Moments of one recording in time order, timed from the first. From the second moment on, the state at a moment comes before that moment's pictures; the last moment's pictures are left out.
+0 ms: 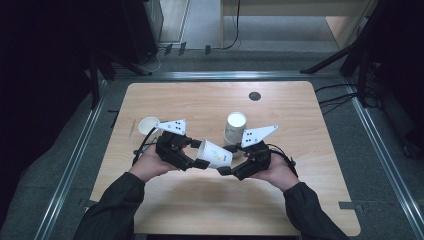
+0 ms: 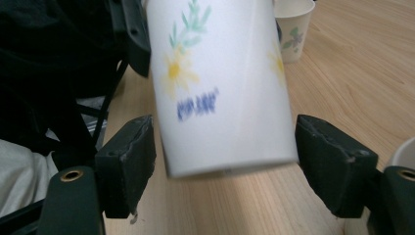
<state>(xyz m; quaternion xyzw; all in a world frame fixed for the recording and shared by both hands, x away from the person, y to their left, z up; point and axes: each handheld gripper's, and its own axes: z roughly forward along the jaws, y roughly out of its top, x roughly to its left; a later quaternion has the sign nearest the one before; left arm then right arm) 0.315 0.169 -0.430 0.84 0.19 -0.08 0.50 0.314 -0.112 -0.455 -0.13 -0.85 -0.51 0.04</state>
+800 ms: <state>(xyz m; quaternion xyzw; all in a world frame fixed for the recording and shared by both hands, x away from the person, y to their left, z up) 0.317 0.236 -0.422 0.90 0.27 0.02 0.33 0.314 -0.145 -0.456 -0.19 -0.86 -0.48 0.01</state>
